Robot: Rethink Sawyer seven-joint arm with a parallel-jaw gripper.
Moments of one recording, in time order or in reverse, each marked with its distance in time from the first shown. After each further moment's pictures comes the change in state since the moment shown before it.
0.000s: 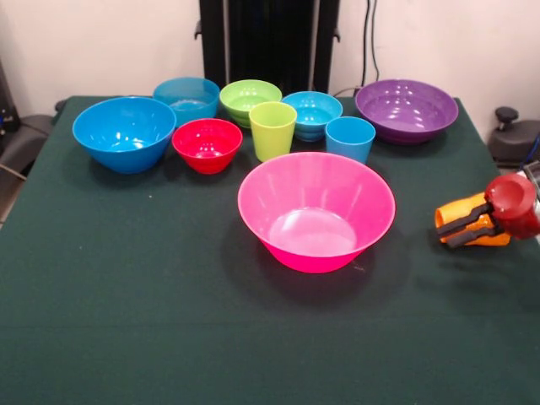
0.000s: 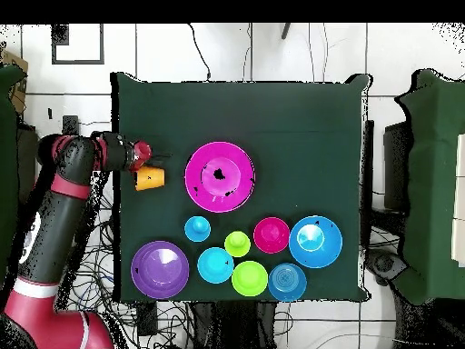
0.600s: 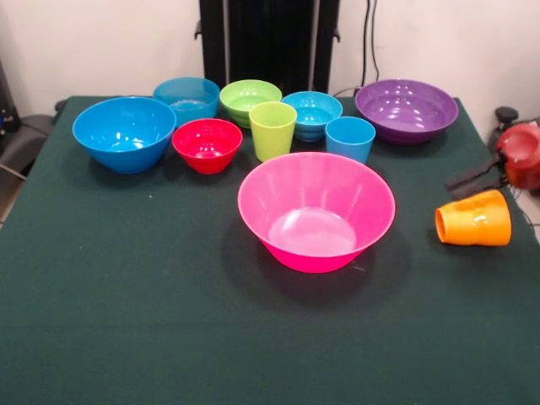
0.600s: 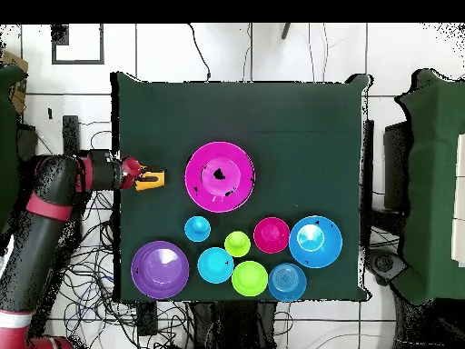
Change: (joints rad) arm 0.166 -0.132 0.304 0.034 -0.340 -0.089 0.000
